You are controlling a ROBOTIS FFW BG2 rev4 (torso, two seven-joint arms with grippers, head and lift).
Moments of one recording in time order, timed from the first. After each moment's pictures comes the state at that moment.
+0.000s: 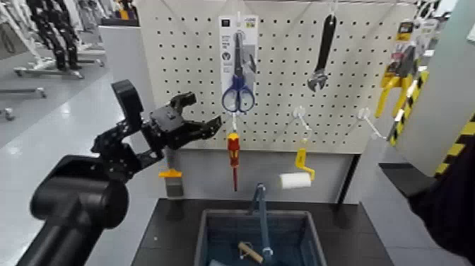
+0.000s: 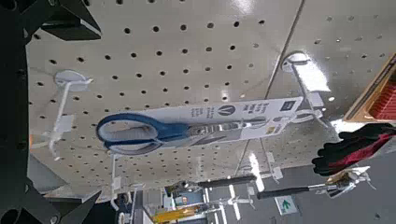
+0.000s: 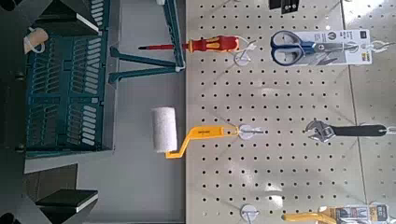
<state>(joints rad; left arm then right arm) -0.47 0.23 -0.20 -1.44 0.37 0.03 -0.76 0.47 -0.05 0.18 -1.58 0.05 -0.58 -0.09</state>
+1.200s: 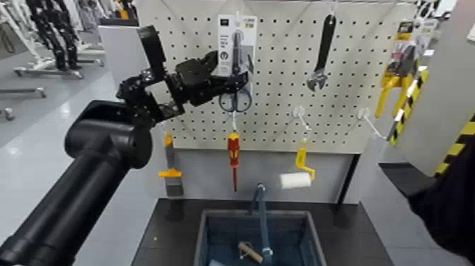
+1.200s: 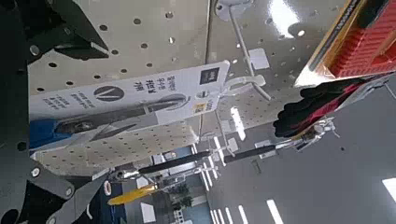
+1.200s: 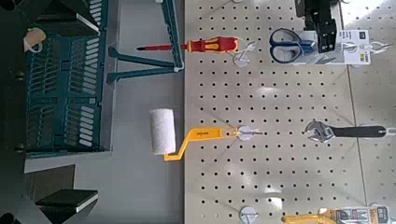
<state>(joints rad) -0.78 0.19 -0.34 -1.18 0.43 -0.08 -0.90 0.46 -0.05 0.17 -1.58 0.04 -0.58 -0.07</state>
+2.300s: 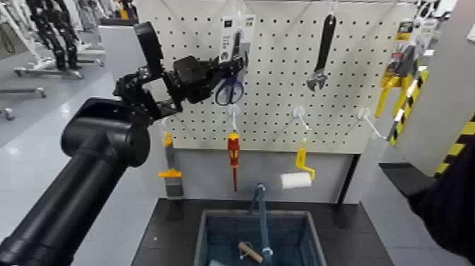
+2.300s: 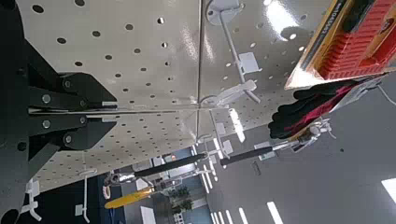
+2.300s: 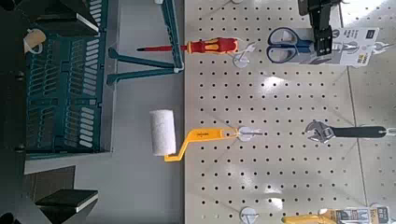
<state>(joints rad) -0.78 0.19 -0.32 -1.20 0.42 -0.07 -0.90 0.46 -0.05 0.18 -1.58 0.04 -0.58 -0.07</state>
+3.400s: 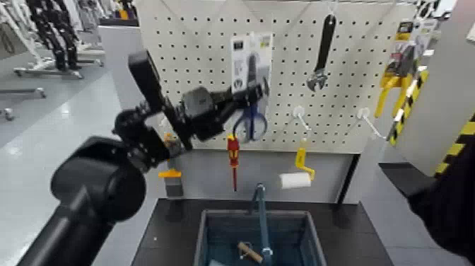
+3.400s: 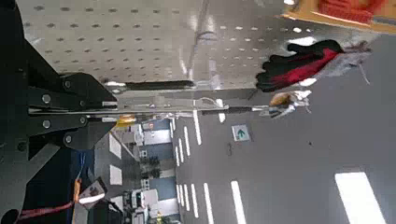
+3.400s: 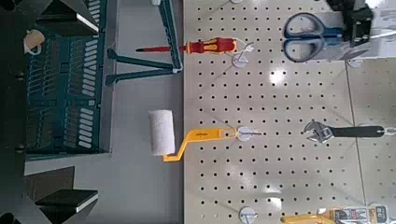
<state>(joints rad) -0.47 0.25 -0.32 -1.65 0.62 0.17 -0.84 0.47 -0.05 0.18 -1.58 0.04 -0.58 -0.07</state>
